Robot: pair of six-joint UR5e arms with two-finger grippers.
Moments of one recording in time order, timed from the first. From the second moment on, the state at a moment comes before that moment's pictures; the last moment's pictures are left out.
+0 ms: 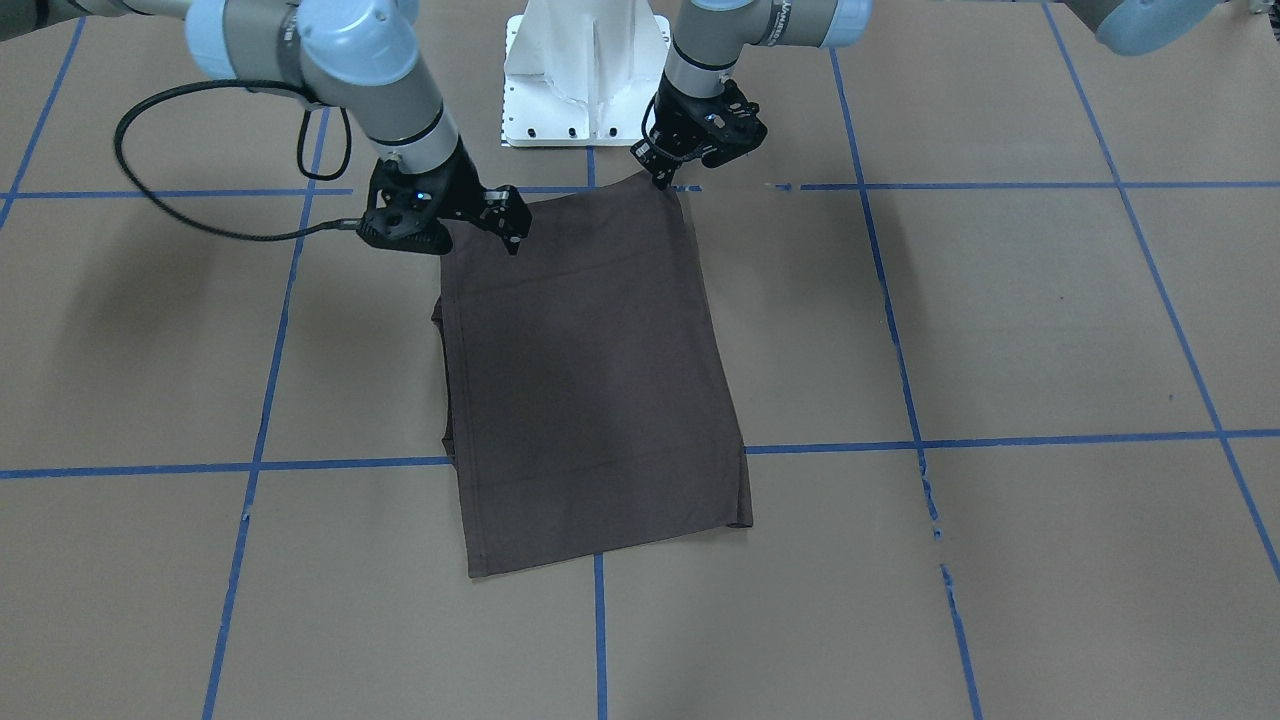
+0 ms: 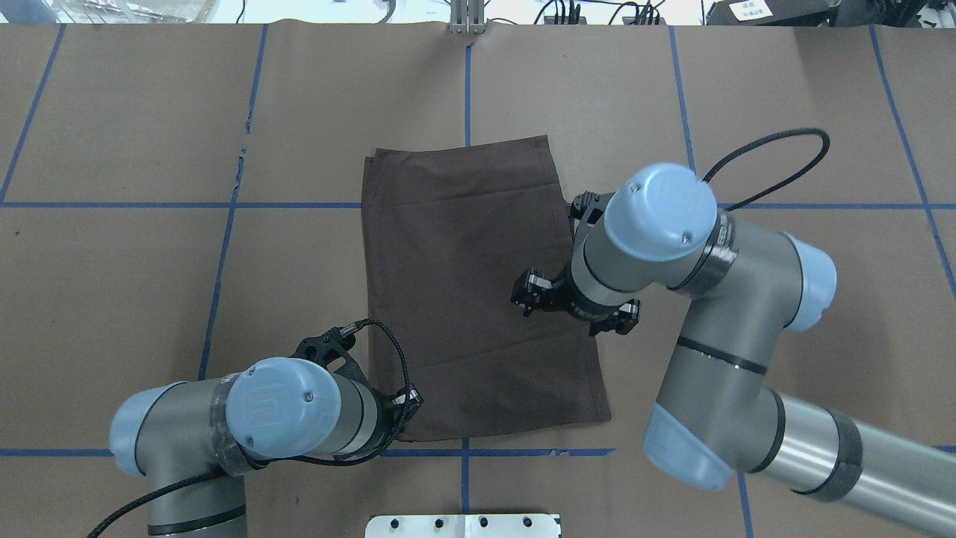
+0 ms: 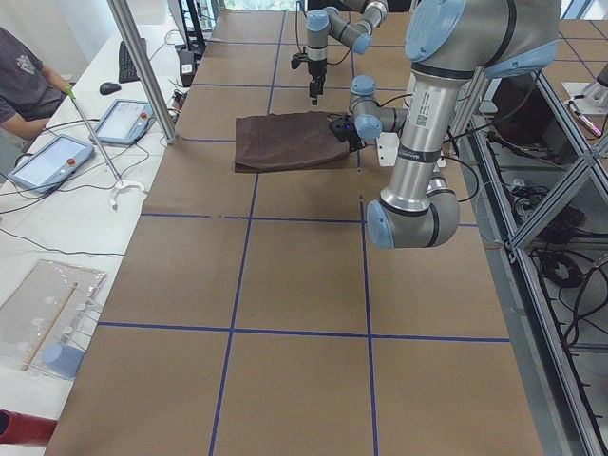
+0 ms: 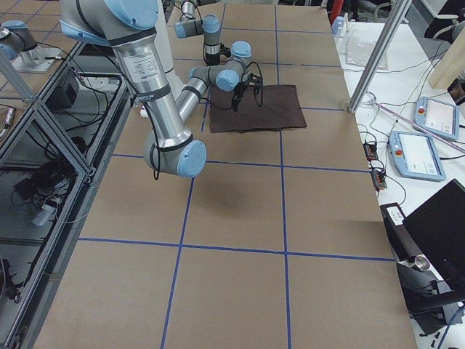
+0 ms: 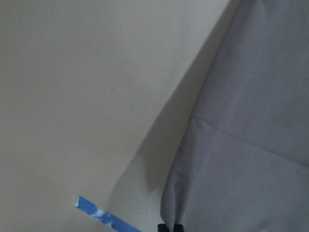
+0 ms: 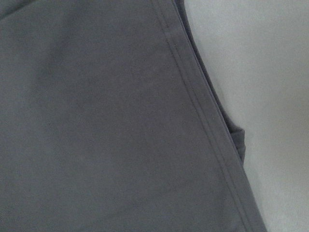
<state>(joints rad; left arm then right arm) -0.23 -2.01 -1.95 -1.70 -1.73 -2.01 0.49 -1.08 1.91 -1.57 1.95 1.54</state>
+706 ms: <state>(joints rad) -0.23 -2.02 -1.95 -1.70 -1.73 -2.00 0.30 -1.21 1.93 -1.49 1.72 1.82</state>
